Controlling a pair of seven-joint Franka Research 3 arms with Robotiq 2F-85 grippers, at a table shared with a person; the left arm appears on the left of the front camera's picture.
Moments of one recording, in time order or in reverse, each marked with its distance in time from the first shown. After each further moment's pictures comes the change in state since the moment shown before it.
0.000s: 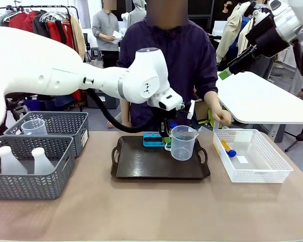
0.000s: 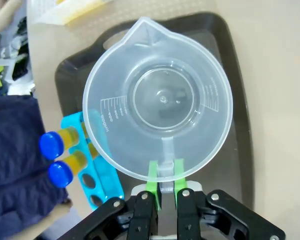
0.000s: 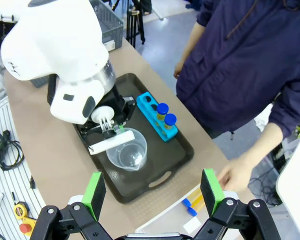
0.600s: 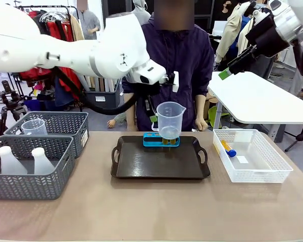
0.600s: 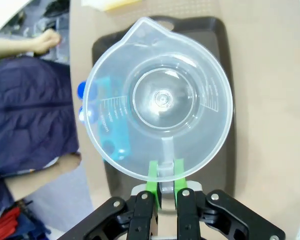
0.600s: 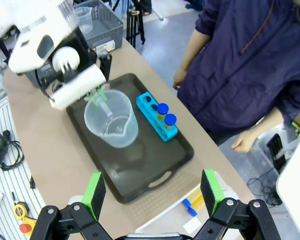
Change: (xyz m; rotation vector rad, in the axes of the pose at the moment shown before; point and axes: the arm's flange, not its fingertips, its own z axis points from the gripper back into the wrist) left arm -0.029 -0.022 0.100 0.079 -0.035 0.115; right arm 0.000 0.000 0.000 0.000 0.000 0.000
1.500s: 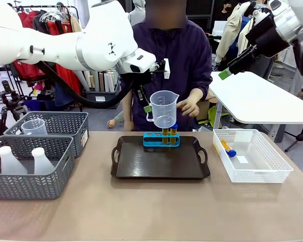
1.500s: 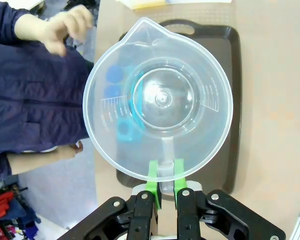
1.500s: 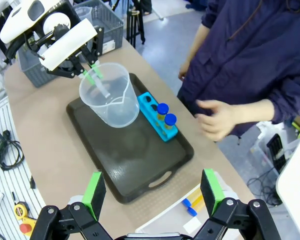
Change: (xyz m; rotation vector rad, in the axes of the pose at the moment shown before) left arm -0.030 0.007 0.052 0.064 -0.056 0.113; right arm 0.000 0.000 0.000 0.000 0.000 0.000
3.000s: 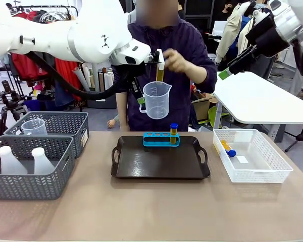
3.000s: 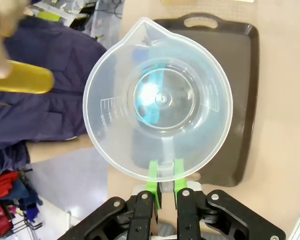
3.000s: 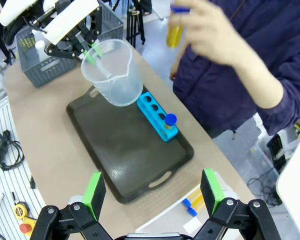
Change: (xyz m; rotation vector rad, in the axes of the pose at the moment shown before) left arm -0.009 0.011 0.026 0.076 0.031 0.062; right arm 0.000 0.000 0.000 0.000 0.000 0.000
